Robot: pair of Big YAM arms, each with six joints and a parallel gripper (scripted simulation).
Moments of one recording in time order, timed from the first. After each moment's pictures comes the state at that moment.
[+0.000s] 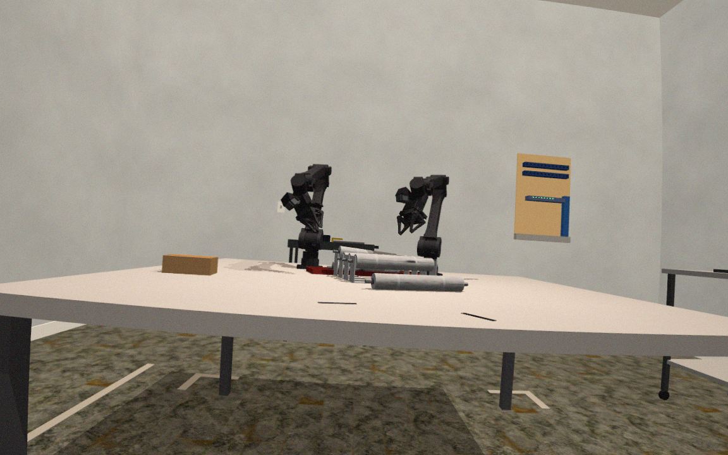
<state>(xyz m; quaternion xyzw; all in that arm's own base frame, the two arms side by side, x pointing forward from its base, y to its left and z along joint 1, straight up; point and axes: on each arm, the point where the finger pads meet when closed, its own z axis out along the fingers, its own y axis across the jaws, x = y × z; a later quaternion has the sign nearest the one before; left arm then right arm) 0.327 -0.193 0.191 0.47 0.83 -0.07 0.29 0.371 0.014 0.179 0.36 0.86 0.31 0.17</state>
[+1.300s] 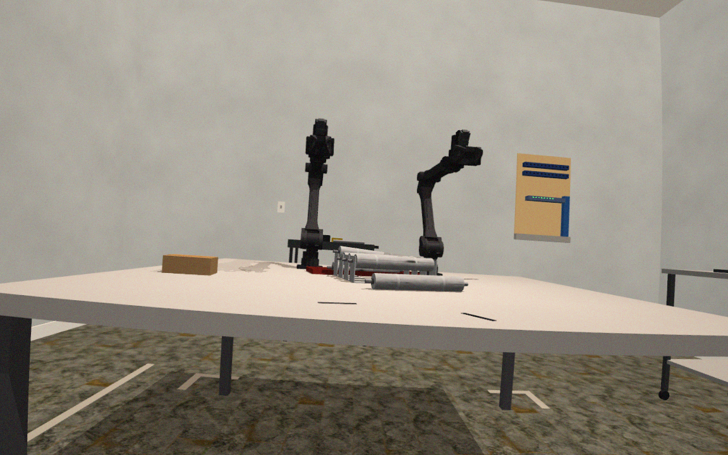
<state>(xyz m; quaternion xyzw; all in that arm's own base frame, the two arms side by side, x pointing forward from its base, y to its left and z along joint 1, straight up) 0.519 -0.007 0.482 0.01 0.72 0.00 0.70 0.521 0.000 0.473 0.00 0.72 0.01 0.69</state>
